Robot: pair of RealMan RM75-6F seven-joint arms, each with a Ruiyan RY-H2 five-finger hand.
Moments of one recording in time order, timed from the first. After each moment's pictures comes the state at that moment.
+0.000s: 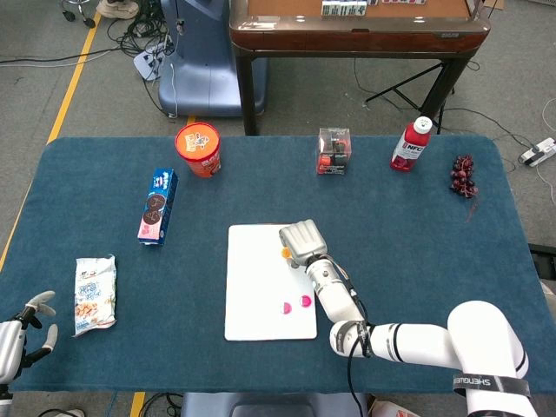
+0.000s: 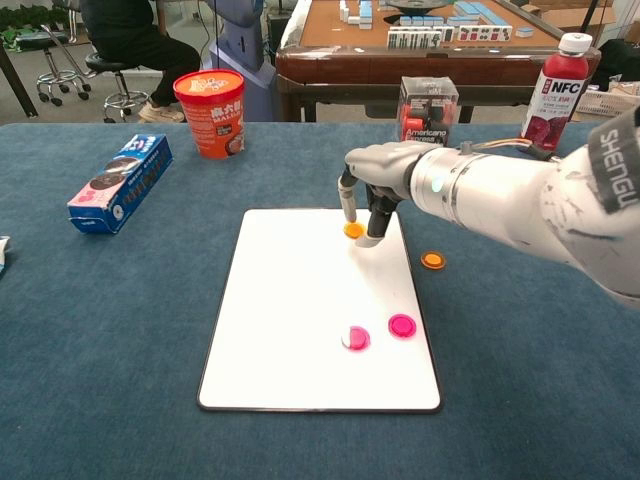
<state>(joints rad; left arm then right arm) 0.02 -1.22 -0.01 -1.46 1.51 1.54 -0.19 1.08 -1.73 0.24 -1.42 -0.47 0.95 -0.83</state>
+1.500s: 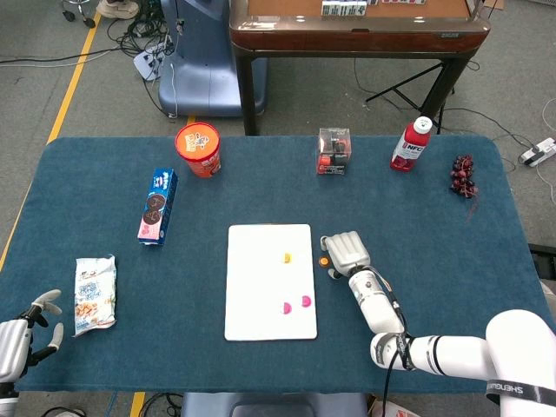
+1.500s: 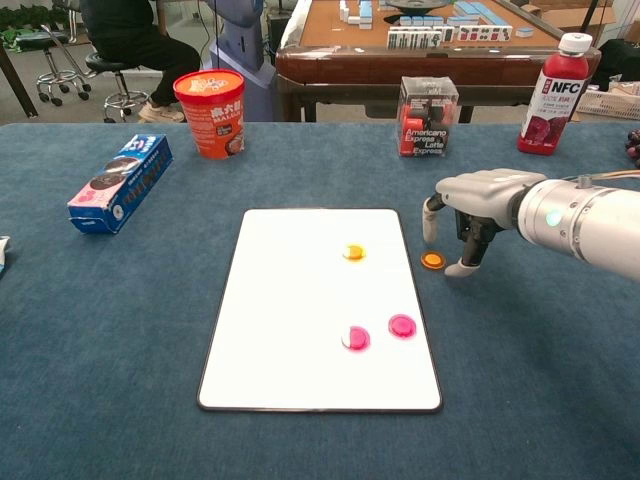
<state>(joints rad) 0.01 -1.23 -0.01 -1.48 1.51 1.54 -0.17 0.93 -1.60 0.09 -1.51 -0.55 0.99 -0.73</state>
